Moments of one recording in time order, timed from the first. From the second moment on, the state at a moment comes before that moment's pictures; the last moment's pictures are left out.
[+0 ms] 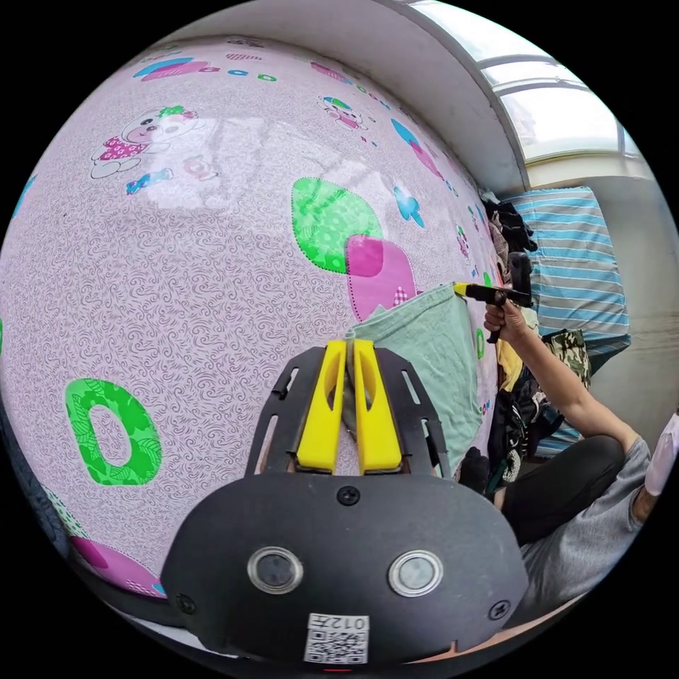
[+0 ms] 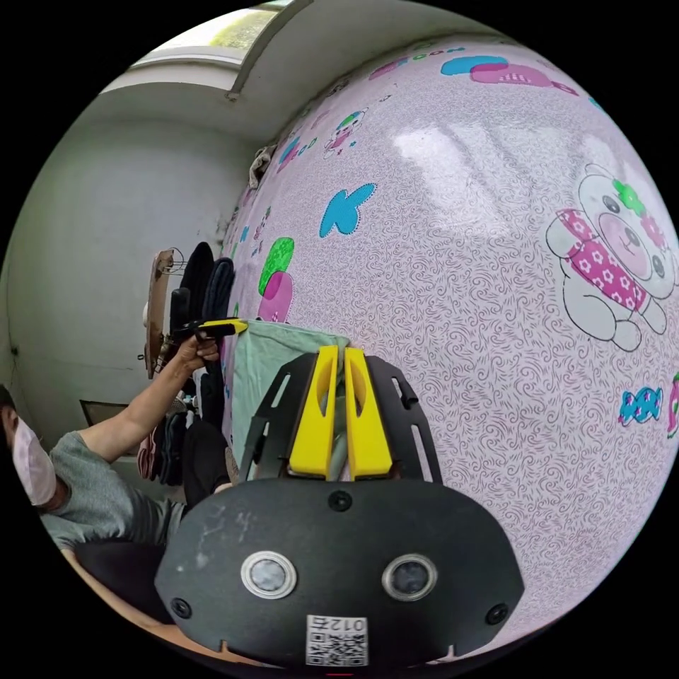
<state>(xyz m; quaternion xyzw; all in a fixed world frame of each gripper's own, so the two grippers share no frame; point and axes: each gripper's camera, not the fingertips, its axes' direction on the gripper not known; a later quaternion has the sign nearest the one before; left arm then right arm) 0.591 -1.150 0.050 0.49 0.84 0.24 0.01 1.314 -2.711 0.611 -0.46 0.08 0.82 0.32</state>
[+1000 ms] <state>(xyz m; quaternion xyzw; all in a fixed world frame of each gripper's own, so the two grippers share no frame) 0.643 -1.045 0.077 0.53 0.83 0.17 0.06 1.276 -2.843 0.679 -0.51 0.08 0.78 0.35</state>
